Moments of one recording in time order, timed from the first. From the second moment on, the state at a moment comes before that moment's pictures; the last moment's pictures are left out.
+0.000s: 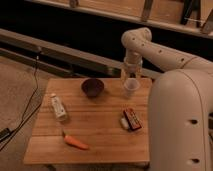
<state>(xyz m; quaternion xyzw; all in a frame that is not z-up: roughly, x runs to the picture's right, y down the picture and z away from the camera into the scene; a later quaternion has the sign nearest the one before) 0.150 -0.038 0.828 -0.28 0.21 0.55 0.76</state>
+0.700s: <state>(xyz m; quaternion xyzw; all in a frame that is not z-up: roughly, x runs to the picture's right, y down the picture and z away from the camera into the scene) 0.143 -0.015 0.872 -0.31 0.22 0.53 0.75</state>
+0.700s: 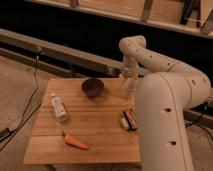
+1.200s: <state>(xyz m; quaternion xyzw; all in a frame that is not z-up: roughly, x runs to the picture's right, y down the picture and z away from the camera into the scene) 0.144 -0.001 0.898 -0.32 0.23 0.53 0.75</state>
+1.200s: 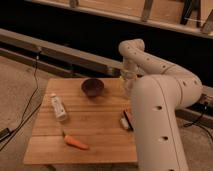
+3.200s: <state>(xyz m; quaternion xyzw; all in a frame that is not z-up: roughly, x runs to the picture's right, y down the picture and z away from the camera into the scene) 0.058 -0.040 0.853 -0.29 0.25 0.39 0.84</state>
